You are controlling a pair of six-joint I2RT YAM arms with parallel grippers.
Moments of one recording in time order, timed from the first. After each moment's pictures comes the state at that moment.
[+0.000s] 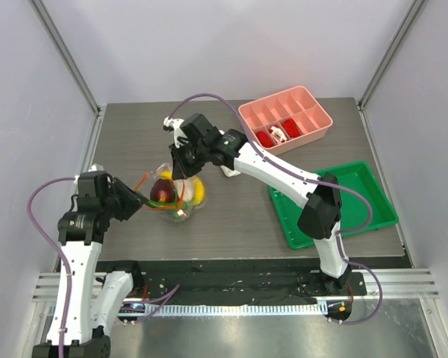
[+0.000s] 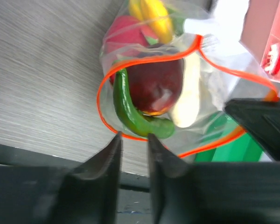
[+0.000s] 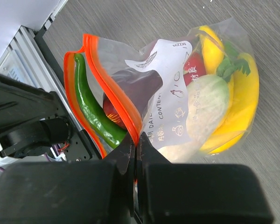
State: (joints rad) left arm 0.01 0.72 0.93 -1.00 0.14 -0.80; right arm 0.94 2.03 2.04 -0.71 -0.28 0.30
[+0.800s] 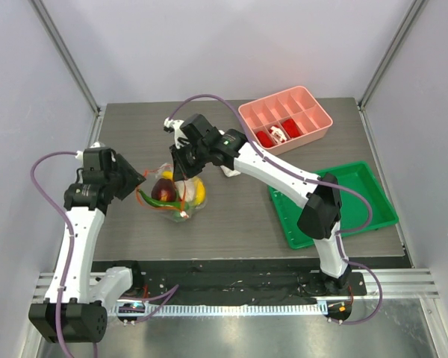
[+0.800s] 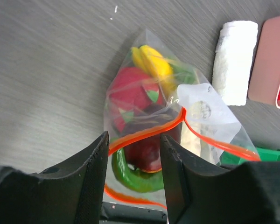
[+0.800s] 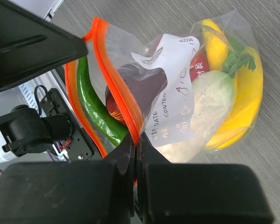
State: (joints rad) left arm 0.01 0.95 1.03 -0.86 0.03 -0.71; right arm 0.94 2.03 2.04 -0.73 -0.29 0.31
